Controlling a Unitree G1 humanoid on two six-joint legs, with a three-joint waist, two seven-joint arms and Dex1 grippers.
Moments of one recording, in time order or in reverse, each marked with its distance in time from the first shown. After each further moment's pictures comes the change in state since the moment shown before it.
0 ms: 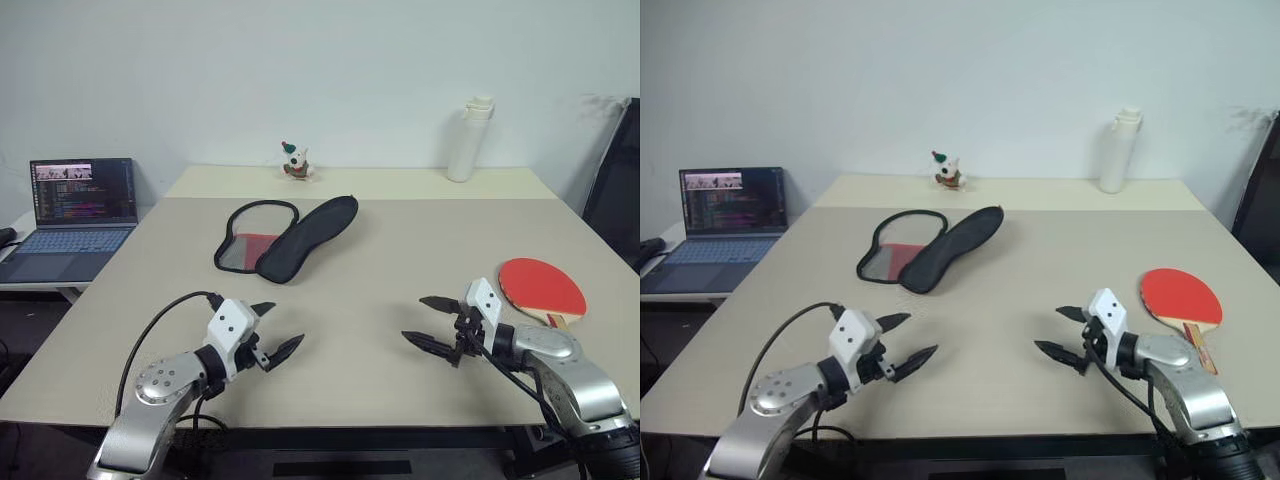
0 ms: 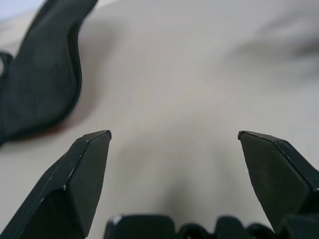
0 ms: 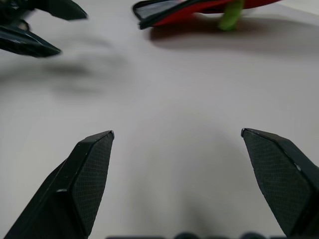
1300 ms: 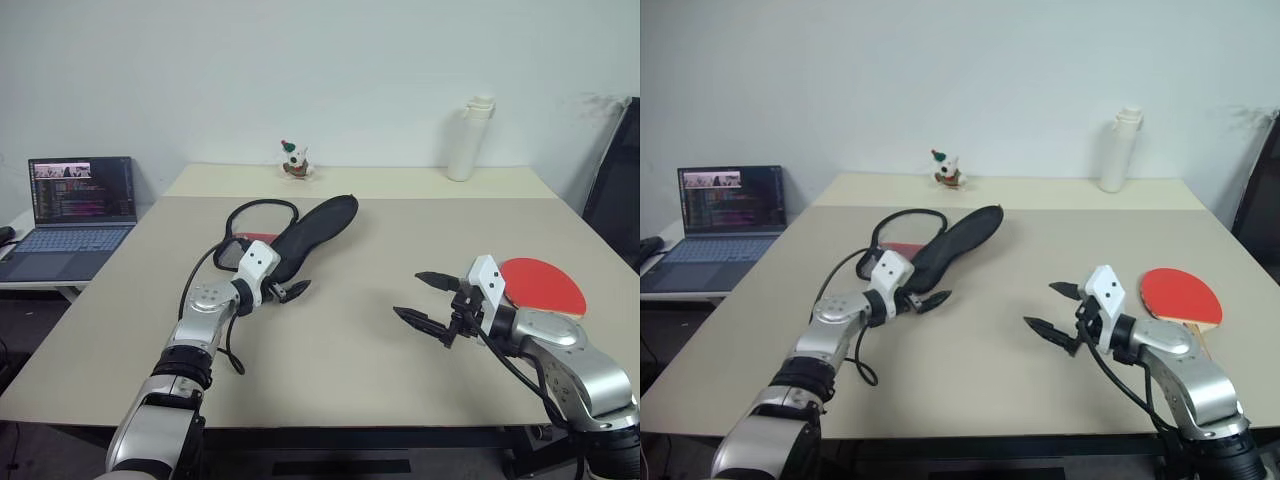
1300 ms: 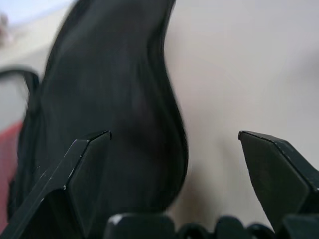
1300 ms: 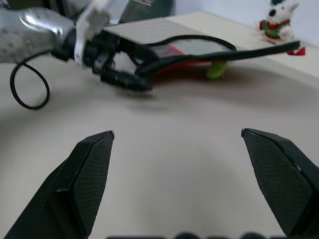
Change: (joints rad) left arm -0.735 -0.111 -0.084 1.134 0.190 -0.420 -0.097; right arm -0.107 0.022 -0.032 -0.114 0.061 0.081 -0.122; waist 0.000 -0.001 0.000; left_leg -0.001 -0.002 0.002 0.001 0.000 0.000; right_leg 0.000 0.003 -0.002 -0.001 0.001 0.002
